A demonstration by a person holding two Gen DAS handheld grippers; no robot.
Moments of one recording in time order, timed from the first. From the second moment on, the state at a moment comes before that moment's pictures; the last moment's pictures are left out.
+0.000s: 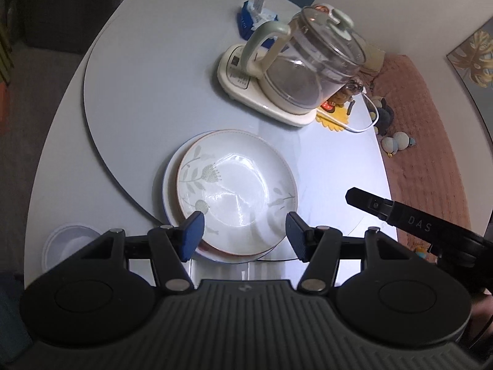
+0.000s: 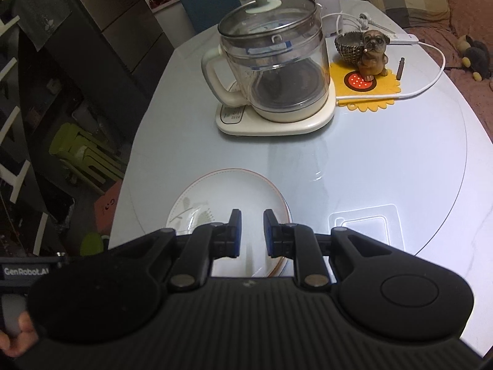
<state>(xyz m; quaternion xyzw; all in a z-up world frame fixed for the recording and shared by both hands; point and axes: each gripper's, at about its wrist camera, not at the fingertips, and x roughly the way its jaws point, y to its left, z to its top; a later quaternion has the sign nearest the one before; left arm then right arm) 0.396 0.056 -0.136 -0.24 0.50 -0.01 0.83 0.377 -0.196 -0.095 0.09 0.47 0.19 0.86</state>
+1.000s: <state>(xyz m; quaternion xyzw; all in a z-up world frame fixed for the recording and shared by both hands) 0.260 -0.069 -0.094 -0.22 0.42 0.08 0.87 0.272 -0.294 -0.056 0.05 0.41 0.28 0.87</state>
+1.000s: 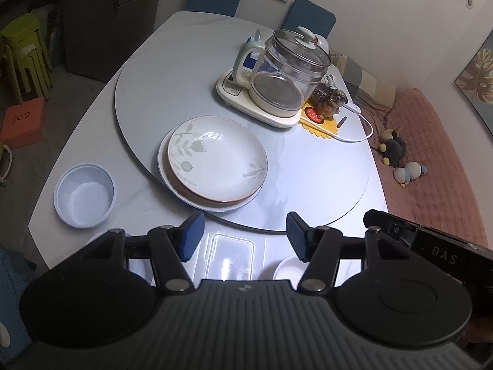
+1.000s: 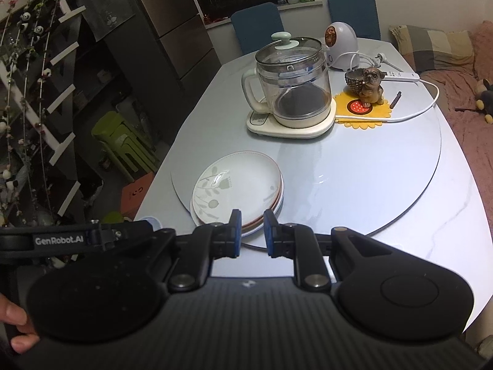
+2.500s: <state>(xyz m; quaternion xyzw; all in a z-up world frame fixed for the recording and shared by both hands) 0.320 -0.145 -0.278 -0.26 0.55 0.00 0.80 0.301 -0.373 -0.209 0.03 0.54 0.24 0.80</state>
